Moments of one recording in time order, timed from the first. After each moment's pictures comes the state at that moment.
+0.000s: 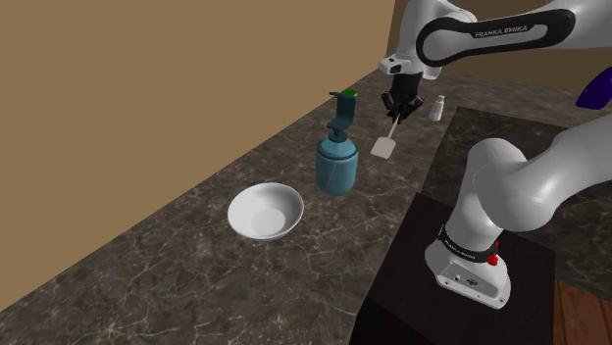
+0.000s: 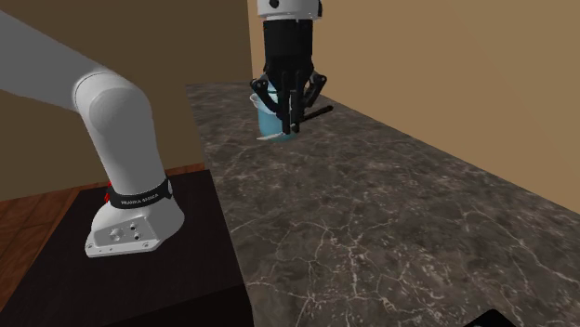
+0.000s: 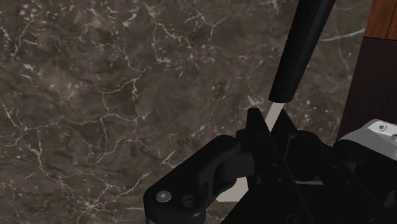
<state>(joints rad) 0.38 -0.85 -0.71 -2.52 -0.59 1.79 -1.64</state>
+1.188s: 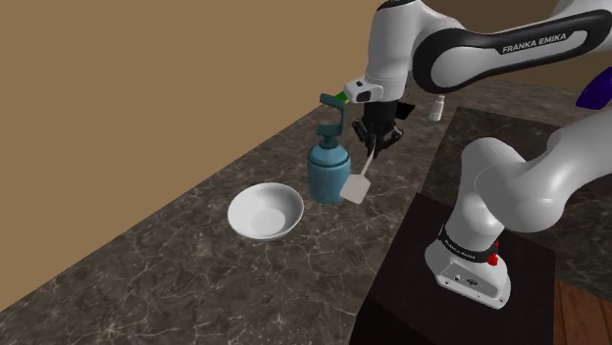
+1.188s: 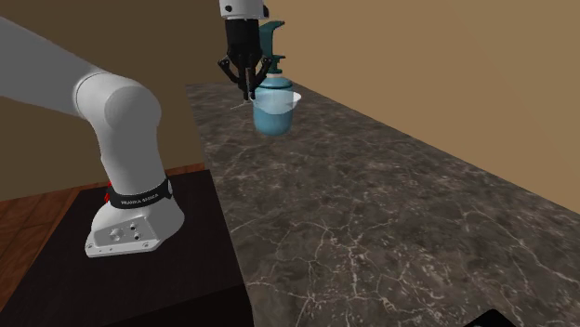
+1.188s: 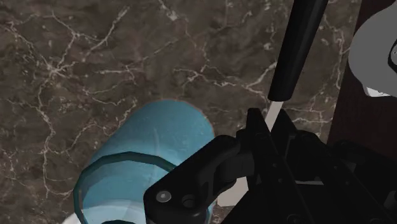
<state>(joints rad) 0.57 -0.90 -0.27 -2.69 -0.28 1.78 -1.19</state>
